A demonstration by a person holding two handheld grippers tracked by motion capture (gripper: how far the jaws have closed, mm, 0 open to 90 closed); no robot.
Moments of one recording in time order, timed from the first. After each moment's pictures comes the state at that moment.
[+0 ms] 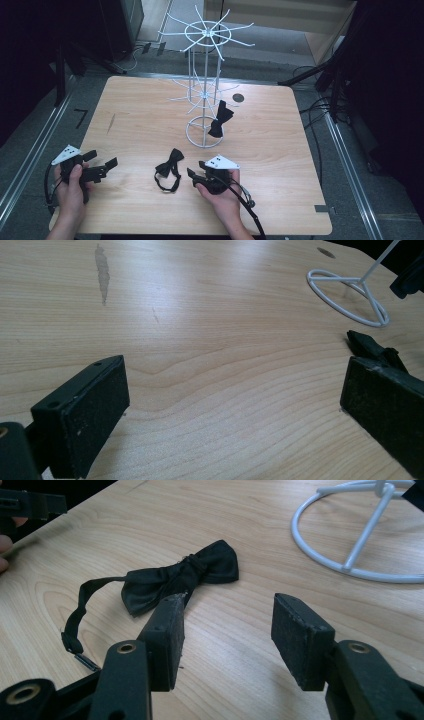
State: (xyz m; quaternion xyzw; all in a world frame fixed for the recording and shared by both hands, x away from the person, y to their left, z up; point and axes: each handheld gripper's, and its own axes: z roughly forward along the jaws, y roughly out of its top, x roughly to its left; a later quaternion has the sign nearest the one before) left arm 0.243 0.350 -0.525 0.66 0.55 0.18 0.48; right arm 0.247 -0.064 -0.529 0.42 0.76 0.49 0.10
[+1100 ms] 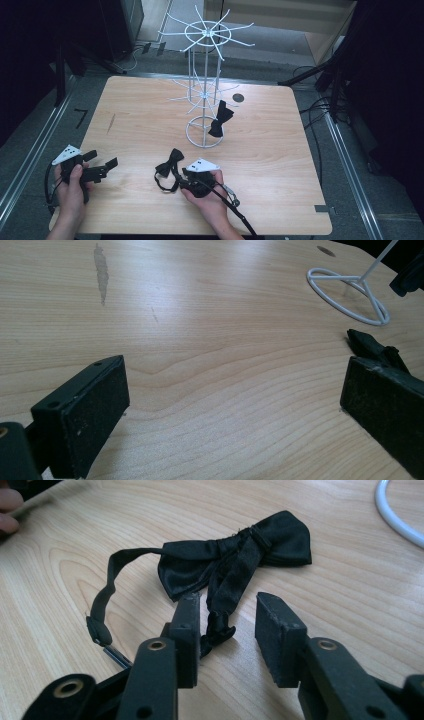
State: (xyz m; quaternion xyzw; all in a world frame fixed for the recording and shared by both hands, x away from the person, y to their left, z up) left arm 0.244 0.349 -0.525 0.67 0.54 0.18 0.48; right arm 0.245 -0.023 -0.542 0.39 0.79 0.46 0.08
